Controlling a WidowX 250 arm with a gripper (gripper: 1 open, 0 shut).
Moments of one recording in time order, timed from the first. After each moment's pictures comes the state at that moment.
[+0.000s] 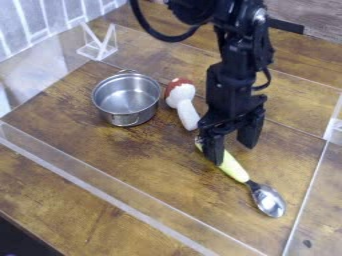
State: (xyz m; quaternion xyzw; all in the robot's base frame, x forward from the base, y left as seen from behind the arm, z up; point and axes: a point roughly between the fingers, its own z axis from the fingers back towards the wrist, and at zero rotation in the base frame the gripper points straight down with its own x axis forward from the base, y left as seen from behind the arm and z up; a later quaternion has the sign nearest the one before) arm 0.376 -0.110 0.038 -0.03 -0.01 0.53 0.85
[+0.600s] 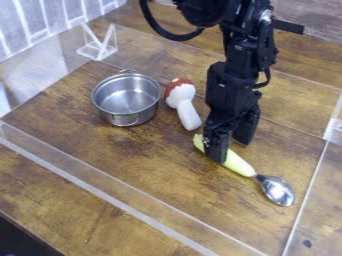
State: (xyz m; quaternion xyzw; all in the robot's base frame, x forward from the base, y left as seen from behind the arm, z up) arm 0.383 -0.105 0.033 -0.01 -0.02 0.61 0.80
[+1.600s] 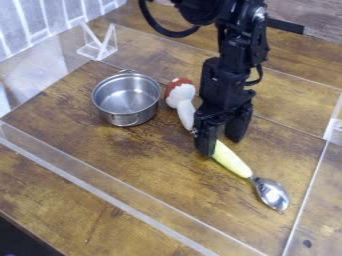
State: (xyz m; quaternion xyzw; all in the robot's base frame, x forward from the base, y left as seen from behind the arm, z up) arm 0.388 -0.091 0.031 0.02 0.00 0.57 0.82
